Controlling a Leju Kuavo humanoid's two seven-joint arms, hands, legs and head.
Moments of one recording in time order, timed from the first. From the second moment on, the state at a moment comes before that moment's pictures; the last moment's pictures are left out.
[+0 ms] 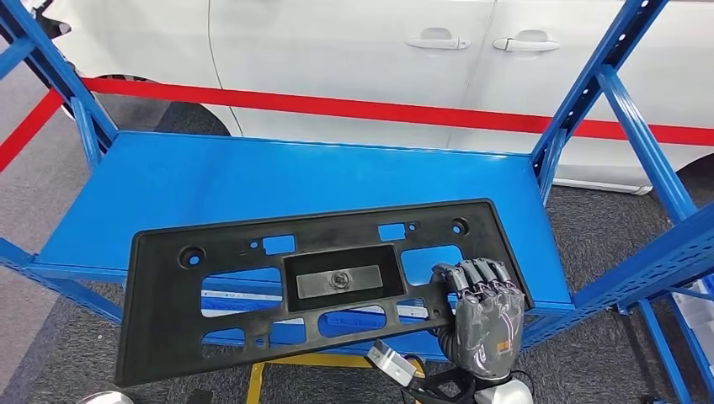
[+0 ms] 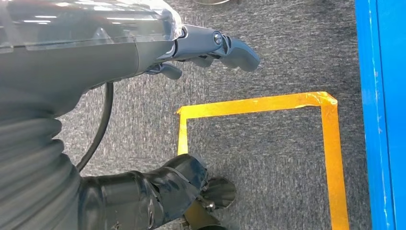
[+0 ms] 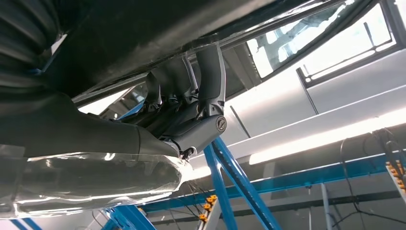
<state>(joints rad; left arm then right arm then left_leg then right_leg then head) -0.08 -0.21 0.92 -0.20 -1.11 0.20 -0.42 0.10 -0.09 0.53 -1.73 1.50 -0.69 0.07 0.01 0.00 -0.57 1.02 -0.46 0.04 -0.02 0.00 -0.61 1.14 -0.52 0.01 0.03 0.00</state>
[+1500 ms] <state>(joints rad) -0.08 -0.21 0.93 -0.20 -1.11 0.22 -0.42 0.09 -0.05 0.53 -1.71 1.44 -0.69 0.05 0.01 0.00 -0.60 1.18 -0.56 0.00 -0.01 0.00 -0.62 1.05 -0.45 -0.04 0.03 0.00</state>
